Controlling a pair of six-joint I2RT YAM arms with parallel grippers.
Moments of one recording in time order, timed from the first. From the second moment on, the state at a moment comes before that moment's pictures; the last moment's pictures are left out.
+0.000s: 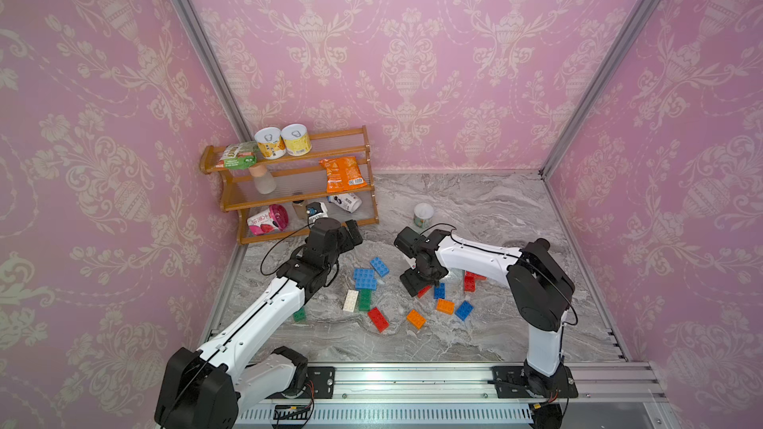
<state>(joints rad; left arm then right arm) -0.41 1.11 0.75 -0.19 -0.27 -0.67 0.80 1.93 1.36 -0.89 0.06 0.26</state>
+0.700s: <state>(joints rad) -0.41 1.11 0.75 -0.19 -0.27 -0.67 0.79 1.94 1.36 -0.89 0.05 0.26</state>
